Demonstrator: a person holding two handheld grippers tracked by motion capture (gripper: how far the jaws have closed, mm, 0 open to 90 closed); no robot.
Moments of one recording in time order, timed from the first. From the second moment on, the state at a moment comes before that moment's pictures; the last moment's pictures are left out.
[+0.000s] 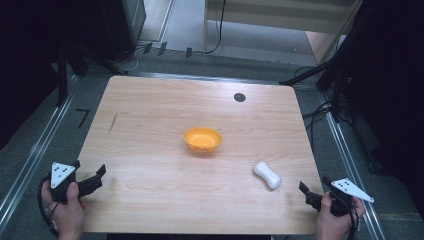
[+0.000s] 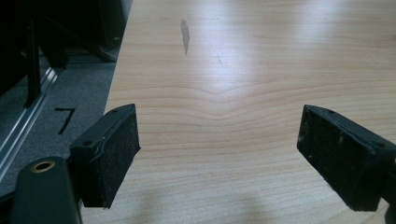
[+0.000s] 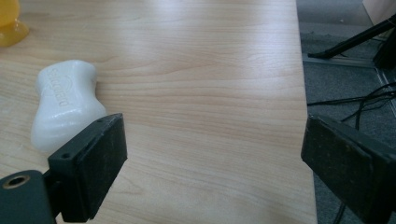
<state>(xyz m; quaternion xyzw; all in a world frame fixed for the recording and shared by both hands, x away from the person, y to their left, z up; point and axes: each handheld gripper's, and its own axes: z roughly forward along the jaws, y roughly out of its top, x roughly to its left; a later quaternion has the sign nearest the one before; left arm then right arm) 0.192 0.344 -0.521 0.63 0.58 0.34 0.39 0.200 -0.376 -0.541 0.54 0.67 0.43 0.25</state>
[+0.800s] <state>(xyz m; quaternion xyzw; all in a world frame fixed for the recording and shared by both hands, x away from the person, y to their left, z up) 0.192 0.345 -0.521 0.63 0.59 0.33 0.39 0.238 -0.336 -0.512 0.47 0.80 0.30 0.21</state>
